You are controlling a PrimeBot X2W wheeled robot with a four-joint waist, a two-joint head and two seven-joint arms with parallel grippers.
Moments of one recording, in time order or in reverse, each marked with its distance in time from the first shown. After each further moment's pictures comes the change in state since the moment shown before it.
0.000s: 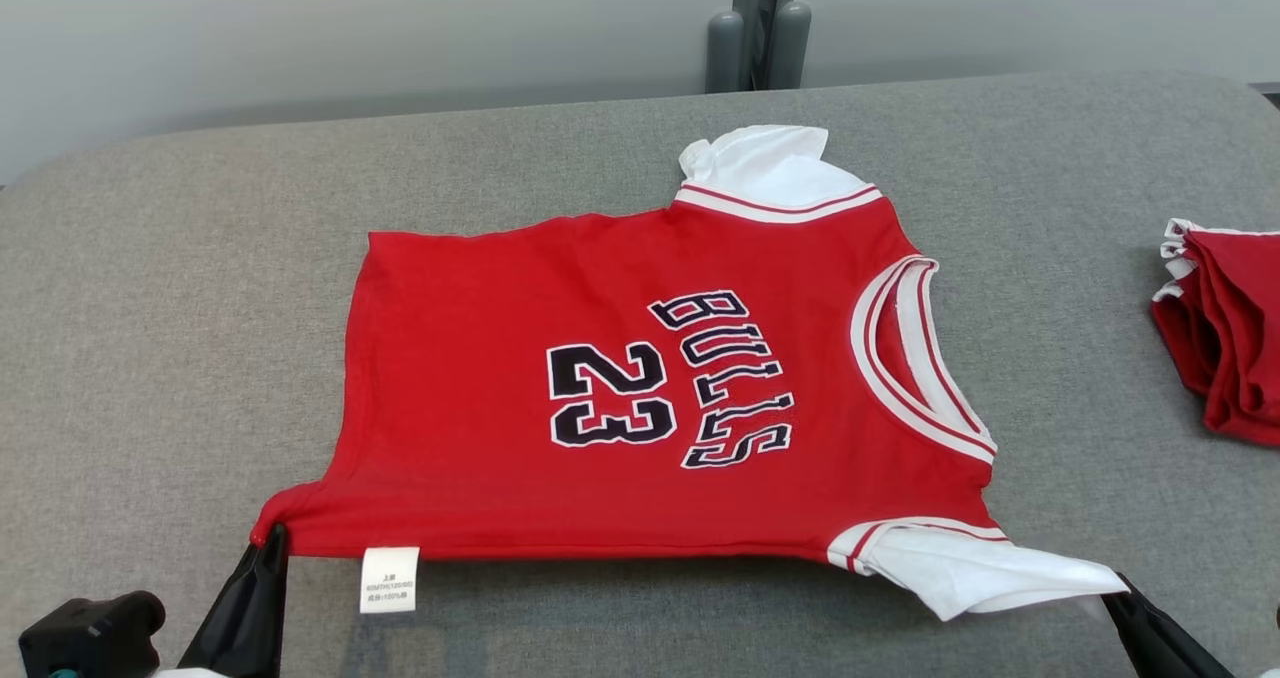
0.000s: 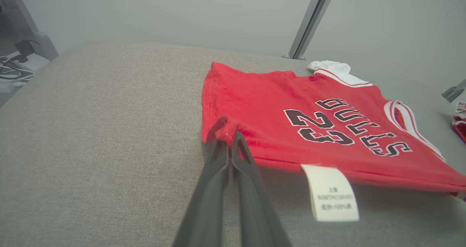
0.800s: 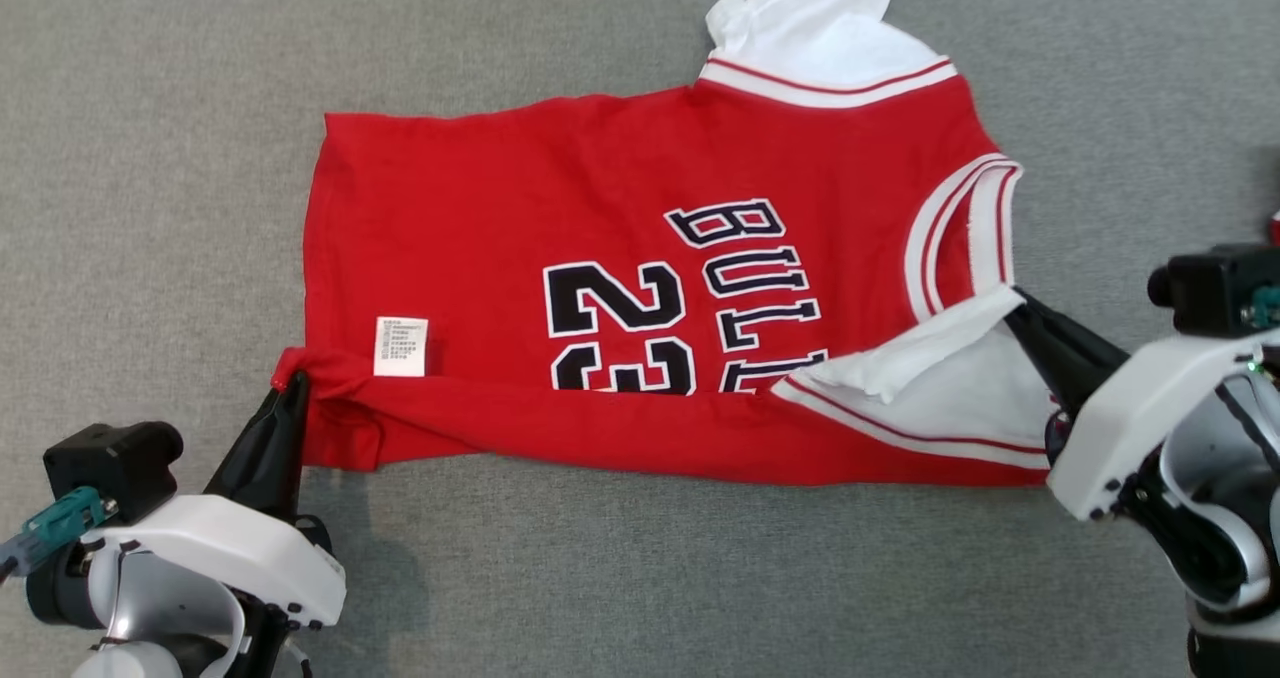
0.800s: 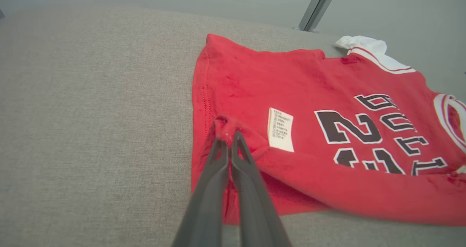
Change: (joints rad) left arm -0.324 0.009 -0.039 0.228 -0.053 -0.082 -0.013; right arm -0.603 -0.149 0.216 0.253 -0.034 0.000 0.125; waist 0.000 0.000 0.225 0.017
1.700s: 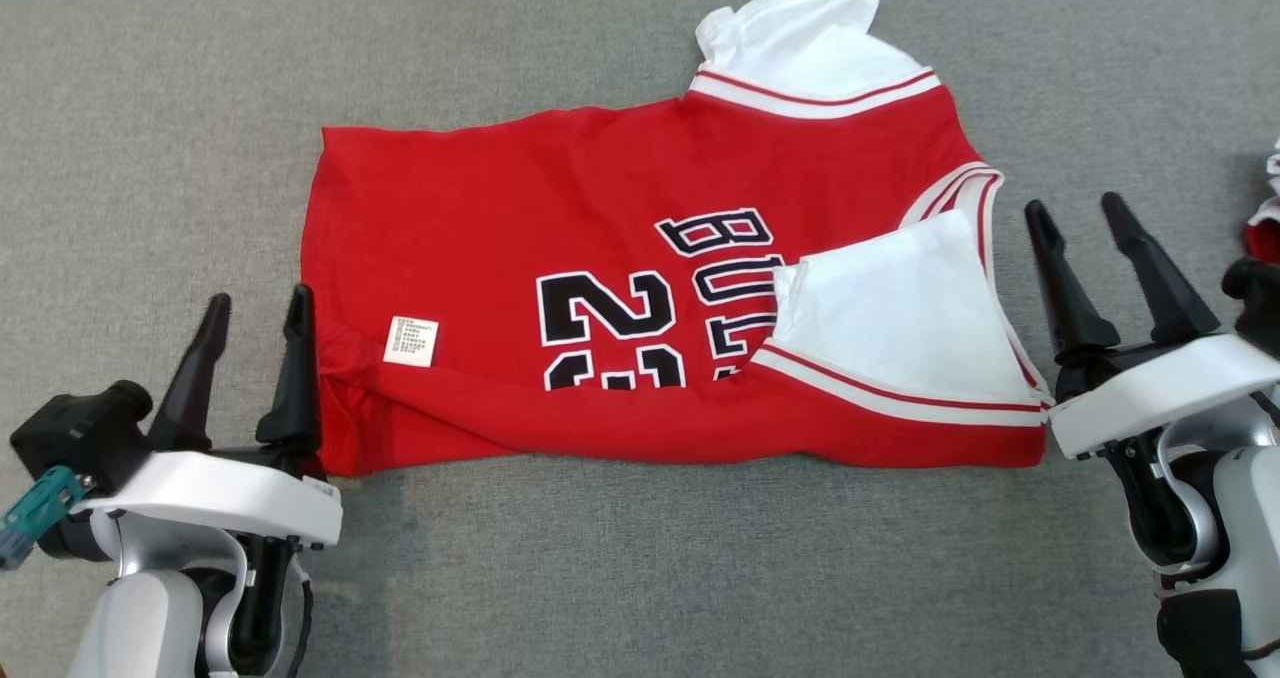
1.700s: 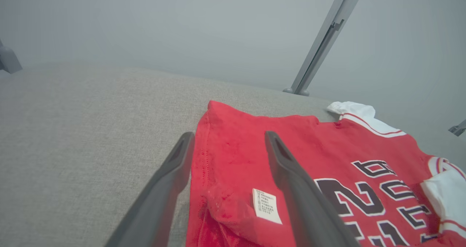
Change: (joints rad) left arm -0.152 -0.053 0.003 0.222 -0.011 -0.065 -0.265; right arm -0.125 -0.011 0.058 0.327 0.022 0.000 -0.608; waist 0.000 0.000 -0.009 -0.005
